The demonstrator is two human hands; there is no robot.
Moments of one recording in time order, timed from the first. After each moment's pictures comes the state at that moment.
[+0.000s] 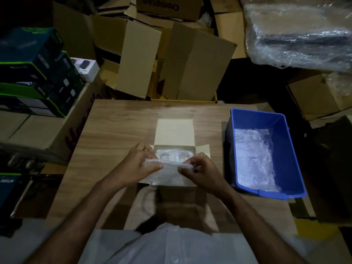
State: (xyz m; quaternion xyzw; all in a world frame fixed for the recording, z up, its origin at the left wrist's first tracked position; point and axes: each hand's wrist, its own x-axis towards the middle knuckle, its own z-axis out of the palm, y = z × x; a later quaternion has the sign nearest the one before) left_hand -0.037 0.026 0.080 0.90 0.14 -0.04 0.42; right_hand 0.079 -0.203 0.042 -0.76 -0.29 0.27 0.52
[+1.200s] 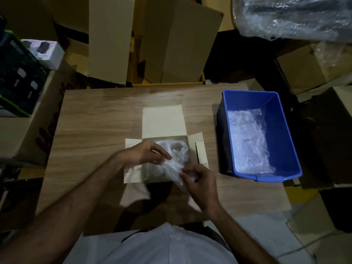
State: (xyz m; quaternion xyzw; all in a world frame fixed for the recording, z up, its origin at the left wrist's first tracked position) left_hand 0.047 0.044 0.008 0.72 0.10 -0.30 0.63; right_hand 0.029 -0.208 -0.024 -0.81 -0.04 0.16 0.57
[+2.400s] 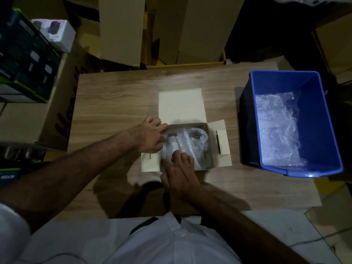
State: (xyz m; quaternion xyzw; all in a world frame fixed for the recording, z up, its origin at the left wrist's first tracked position) left_hand 0.056 0.103 -0.029 0.95 -0.24 -0.18 -0.09; right_hand 0.006 -0.113 -0.054 -0.90 -0.38 0.15 0.17
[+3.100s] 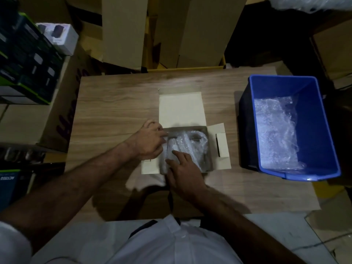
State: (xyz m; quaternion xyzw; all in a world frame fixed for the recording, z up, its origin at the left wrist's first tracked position) left_hand 0.039 0.096 -0.026 0.97 -0.19 -0.12 -0.04; right_hand 0.016 -0.126 -0.057 -0.89 -0.37 0.16 0.23
